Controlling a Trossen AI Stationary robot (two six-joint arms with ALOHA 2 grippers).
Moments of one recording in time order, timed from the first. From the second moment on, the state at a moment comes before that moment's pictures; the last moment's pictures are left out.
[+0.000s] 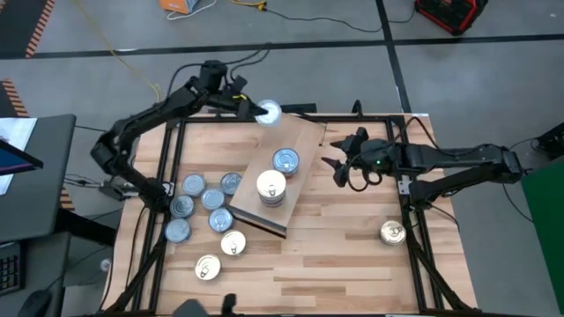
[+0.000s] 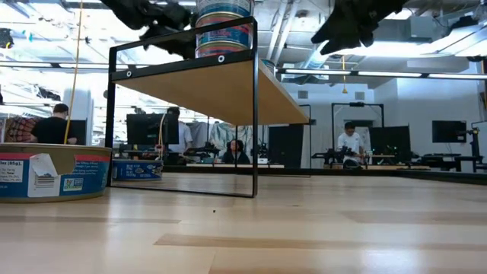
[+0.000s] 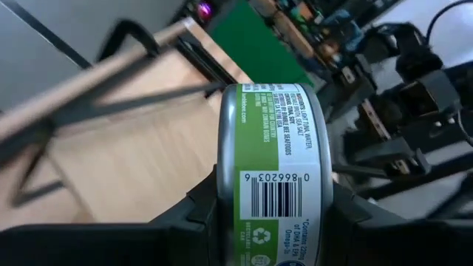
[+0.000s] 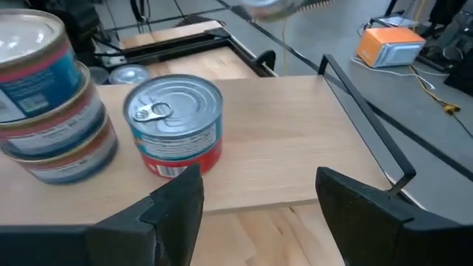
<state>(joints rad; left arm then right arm) 0.80 1.53 1.32 -0.22 0.77 -0.42 -0.03 1.04 0.91 -0.36 0.45 0.19</state>
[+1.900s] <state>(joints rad) 0.61 1.64 1.32 -0.10 0.62 -0.43 -0.03 1.03 0.91 -0.36 0.45 0.21</state>
